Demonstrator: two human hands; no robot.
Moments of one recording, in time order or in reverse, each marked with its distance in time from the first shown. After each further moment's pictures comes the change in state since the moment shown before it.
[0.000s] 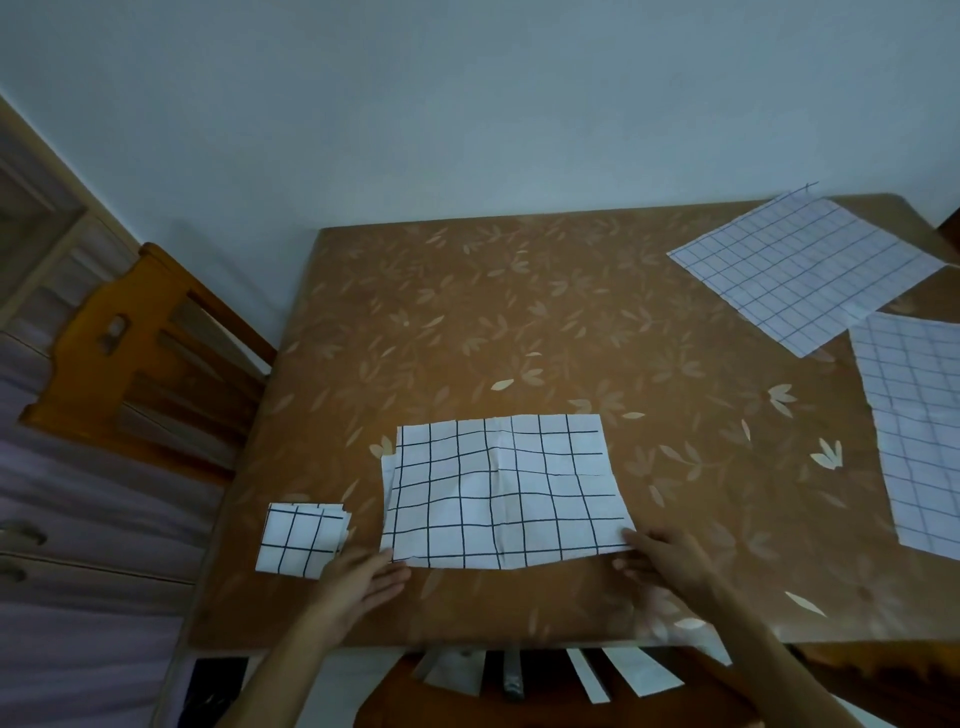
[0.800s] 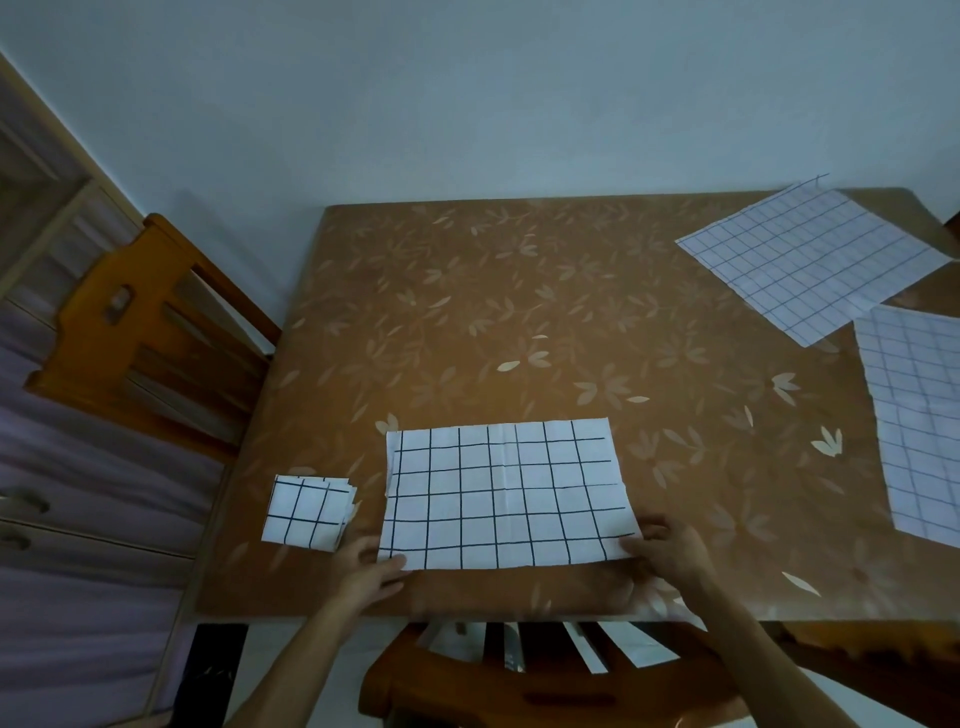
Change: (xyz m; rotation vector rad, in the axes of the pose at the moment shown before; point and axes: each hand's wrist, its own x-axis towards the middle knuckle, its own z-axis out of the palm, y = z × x) left_hand -0.008 -0.029 -0.003 0.155 0.072 0.077; right_hand 0.001 0.024 0.007 -0.260 0.171 -0.011
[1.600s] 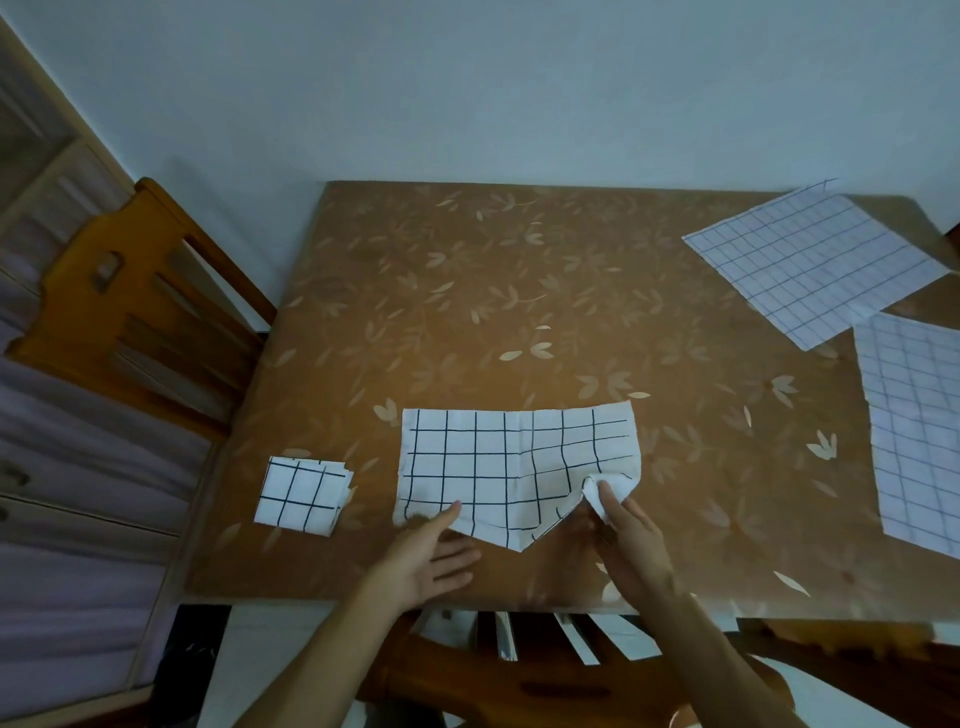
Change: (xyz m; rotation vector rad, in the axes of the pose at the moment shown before) left_hand -0.009 0.023 0.061 -0.245 -0.276 -0.338; right_hand -0.037 -0.039 0.054 0.825 -0.047 0.032
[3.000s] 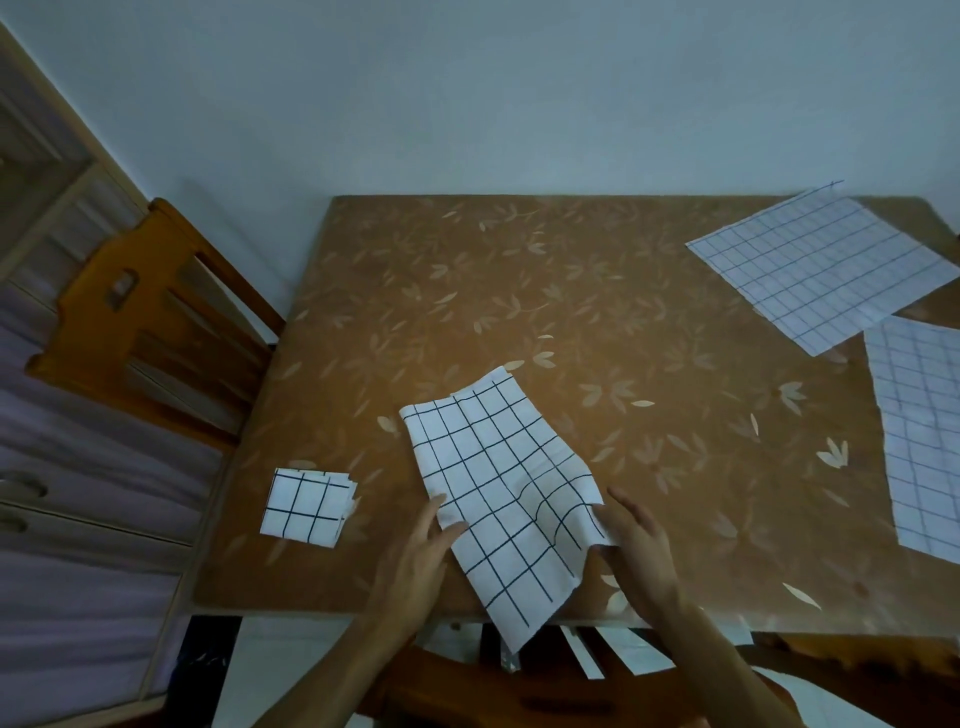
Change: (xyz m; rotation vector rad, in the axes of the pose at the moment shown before) left_hand 0.024 -0.027 -0.025 1.443 0.362 1.126; right_hand -0.024 -0.020 0.002 -0.195 -0.031 -0.027
